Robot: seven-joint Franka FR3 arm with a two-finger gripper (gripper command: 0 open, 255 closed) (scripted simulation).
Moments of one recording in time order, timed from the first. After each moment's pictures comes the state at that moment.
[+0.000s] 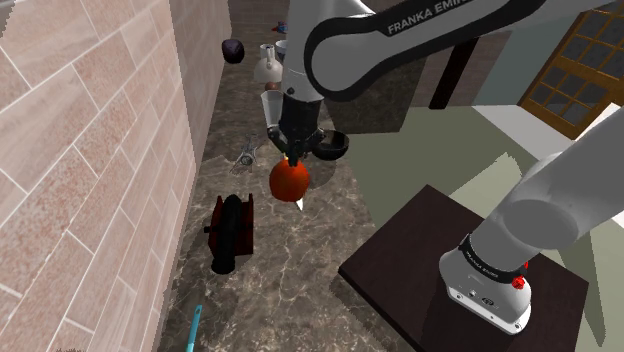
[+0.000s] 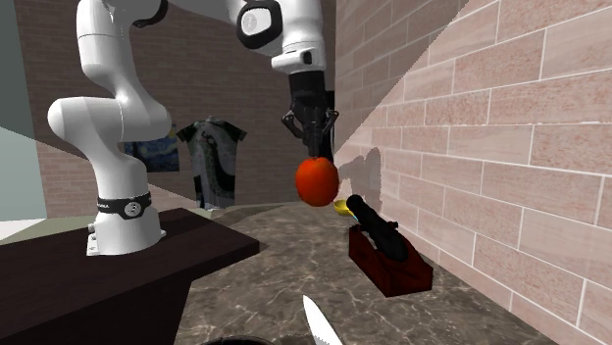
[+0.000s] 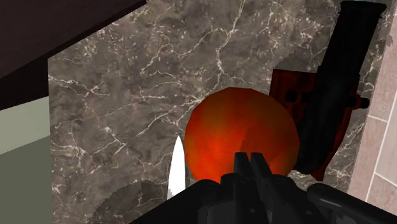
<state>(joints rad) -0.05 -0.18 0.54 -2.29 0.21 2.20 0.86</state>
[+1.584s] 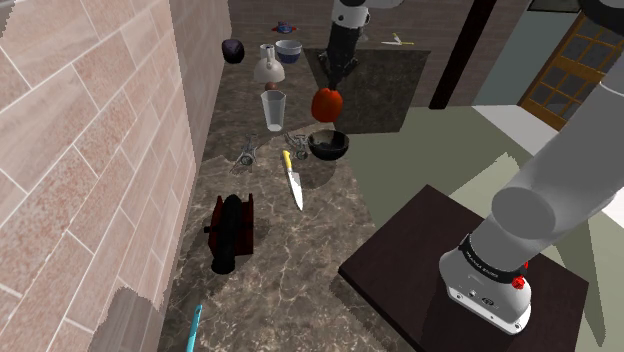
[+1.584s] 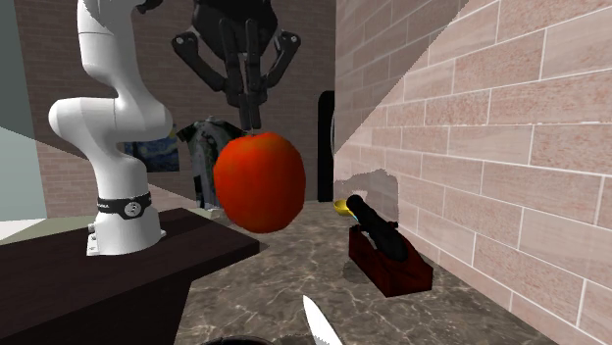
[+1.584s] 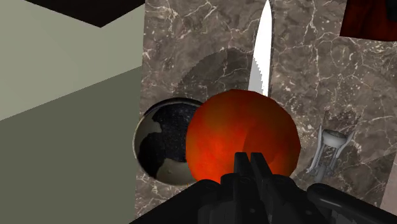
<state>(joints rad) -0.30 0.06 0.23 -1.87 0.11 1.96 0.39</state>
